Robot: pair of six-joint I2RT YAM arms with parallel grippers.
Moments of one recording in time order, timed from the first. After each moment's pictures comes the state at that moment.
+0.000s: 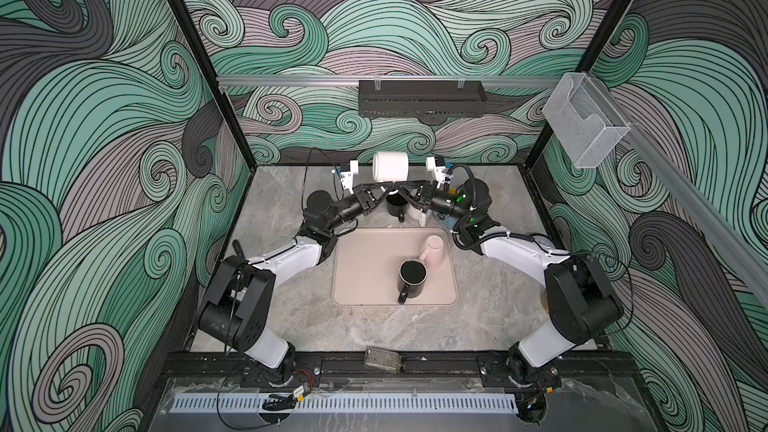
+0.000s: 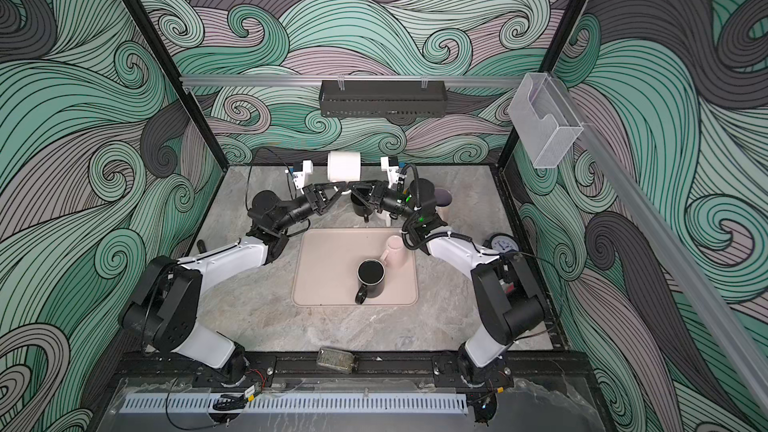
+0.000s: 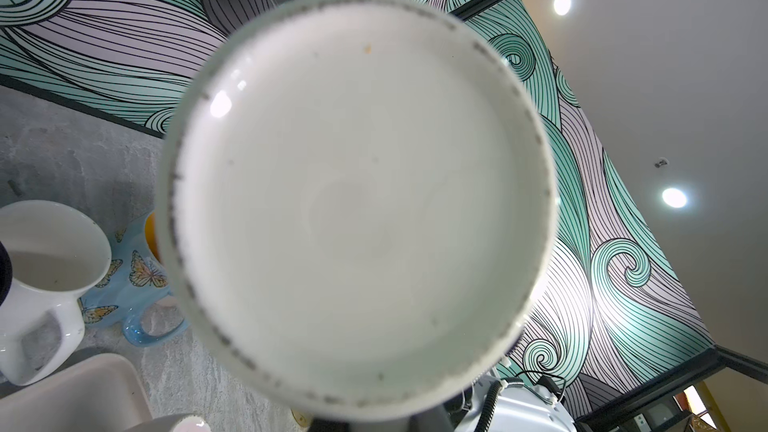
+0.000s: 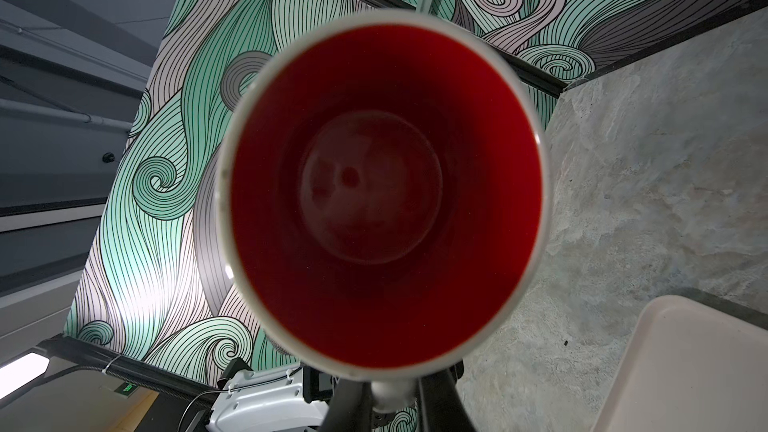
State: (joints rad) left arm -0.42 1.55 0.85 0.97 0.66 -1.25; right arm 0.47 1.62 1.00 0.79 -0.73 1.25
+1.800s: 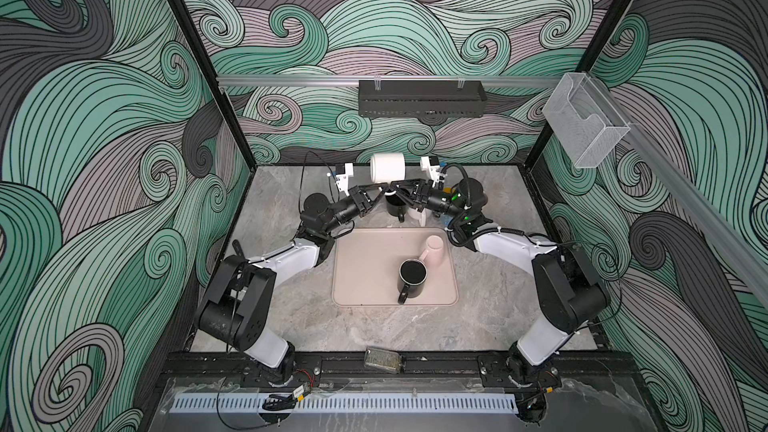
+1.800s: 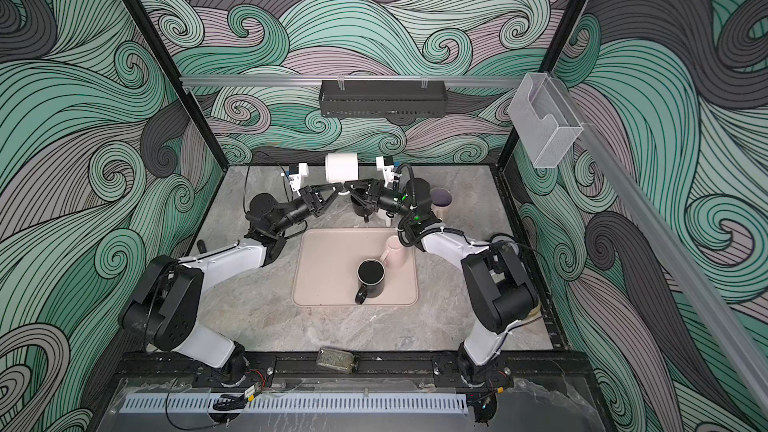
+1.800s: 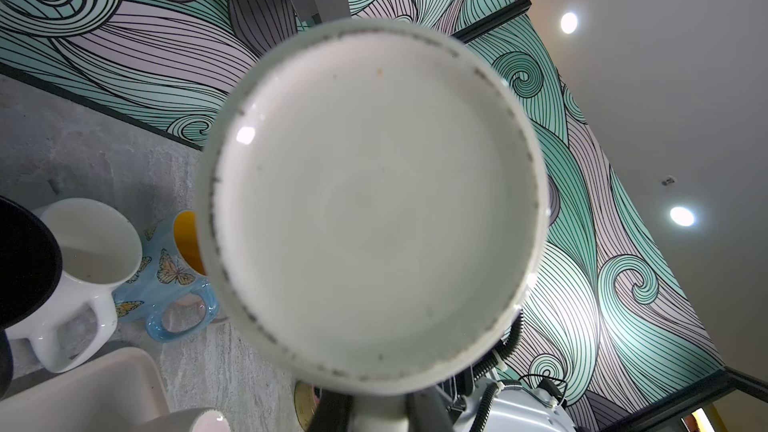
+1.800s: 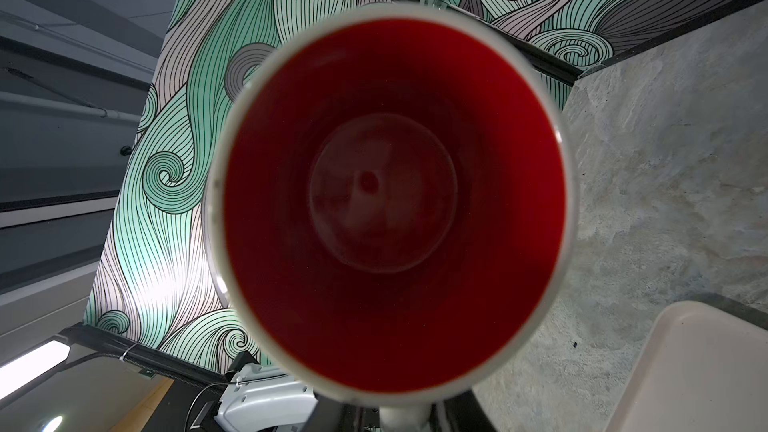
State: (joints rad) left arm -0.39 1.55 0.81 1.00 0.65 -1.27; right arm 0.47 1.70 1.04 0.87 -0.77 1.31
